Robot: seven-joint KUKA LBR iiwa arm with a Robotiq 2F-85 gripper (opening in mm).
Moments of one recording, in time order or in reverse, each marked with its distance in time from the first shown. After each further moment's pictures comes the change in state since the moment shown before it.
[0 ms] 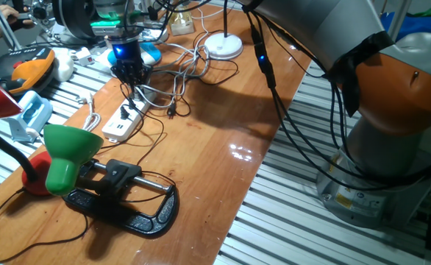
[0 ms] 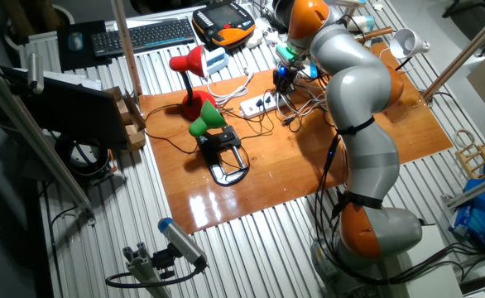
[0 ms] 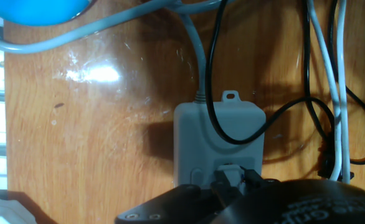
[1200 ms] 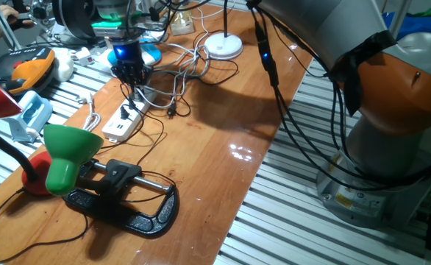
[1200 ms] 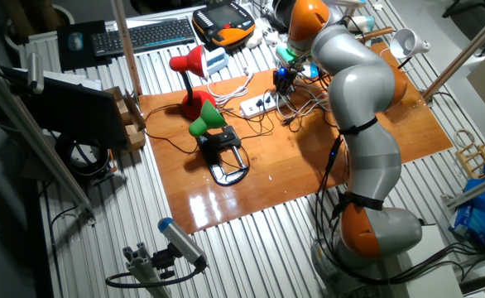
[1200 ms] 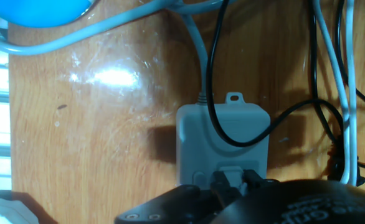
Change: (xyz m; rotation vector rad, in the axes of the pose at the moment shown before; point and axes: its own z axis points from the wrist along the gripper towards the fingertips) arm 0.000 0.000 0.000 -0.033 -0.022 0.002
